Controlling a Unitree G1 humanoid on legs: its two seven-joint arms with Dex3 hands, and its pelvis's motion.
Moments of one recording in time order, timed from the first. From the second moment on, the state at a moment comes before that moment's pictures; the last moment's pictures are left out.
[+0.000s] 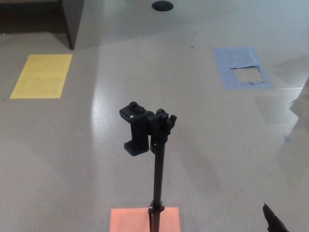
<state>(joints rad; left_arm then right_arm) 0.60 0.25 0.07 -0.14 -0.45 0.11 0.21 0.05 -0.33 0.14 0.77 -0.42 -0.57 -0.19</state>
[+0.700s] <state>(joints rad) 0.66 0.21 0.10 -0.09 -0.36 -0.16 0.20 0.07 -0.37 0.13 0.73 -0.43 -0.60 -0.21</state>
